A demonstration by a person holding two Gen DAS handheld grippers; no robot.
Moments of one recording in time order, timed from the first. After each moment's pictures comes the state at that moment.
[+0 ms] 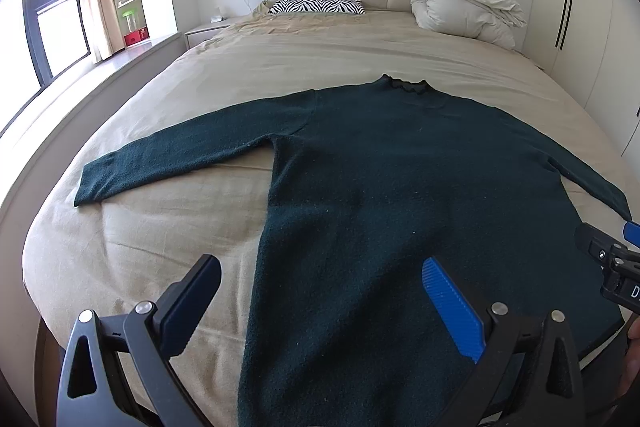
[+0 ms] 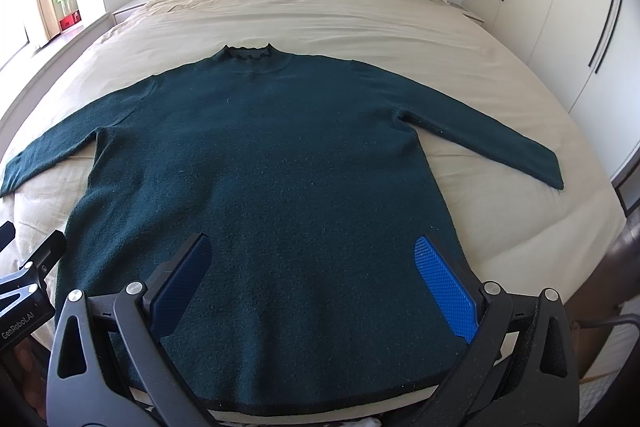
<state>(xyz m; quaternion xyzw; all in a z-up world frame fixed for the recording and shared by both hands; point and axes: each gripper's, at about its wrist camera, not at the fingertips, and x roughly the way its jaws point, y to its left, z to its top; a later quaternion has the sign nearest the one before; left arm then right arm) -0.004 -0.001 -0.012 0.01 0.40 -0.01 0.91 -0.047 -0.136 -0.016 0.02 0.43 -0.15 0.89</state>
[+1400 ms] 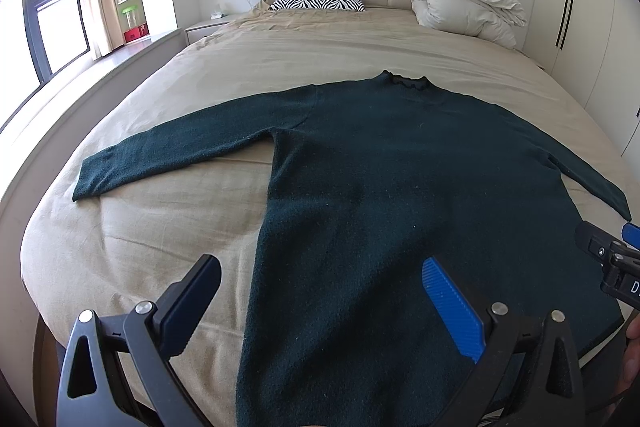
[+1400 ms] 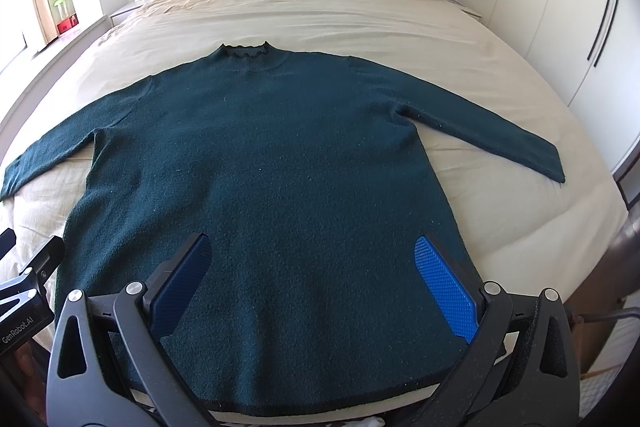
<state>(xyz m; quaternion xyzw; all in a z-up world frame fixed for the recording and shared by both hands) -0.005 0.001 -0.009 0.00 0.41 -0.01 0.91 -0.049 -0.139 -0.018 0.03 0.43 -0.15 0.89</state>
